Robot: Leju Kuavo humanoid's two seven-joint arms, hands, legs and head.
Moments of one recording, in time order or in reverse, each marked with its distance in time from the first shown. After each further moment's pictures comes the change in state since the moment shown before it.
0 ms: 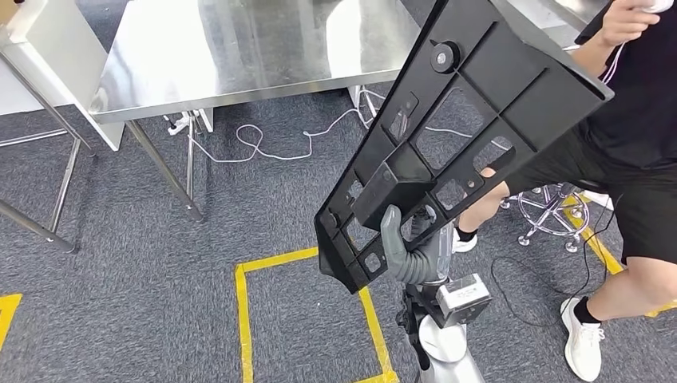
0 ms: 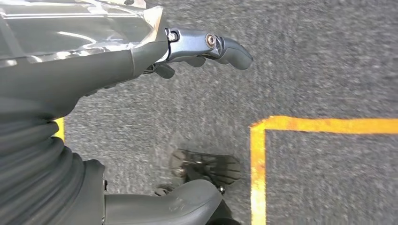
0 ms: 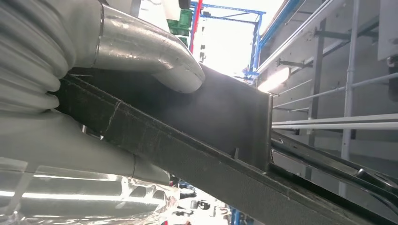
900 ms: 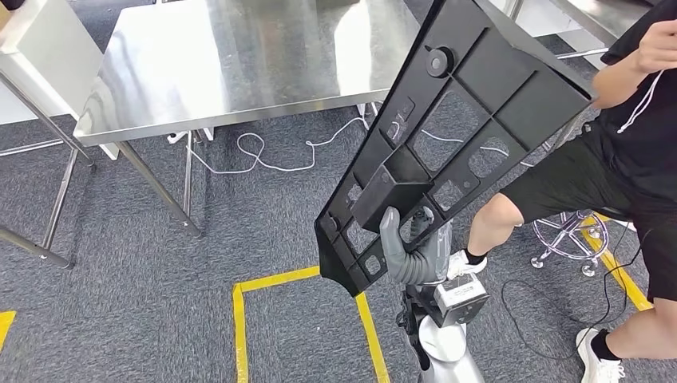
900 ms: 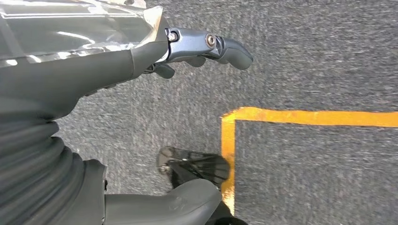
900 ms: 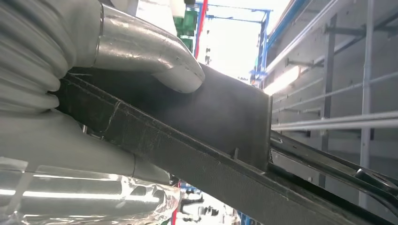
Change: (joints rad) left arm 0.000 -0.005 0.000 -0.001 0.000 0.000 -0.002; right arm 0.005 -0.006 -0.004 0.018 -0.002 -0.006 -0.003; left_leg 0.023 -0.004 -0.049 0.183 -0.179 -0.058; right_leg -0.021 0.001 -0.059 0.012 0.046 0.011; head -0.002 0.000
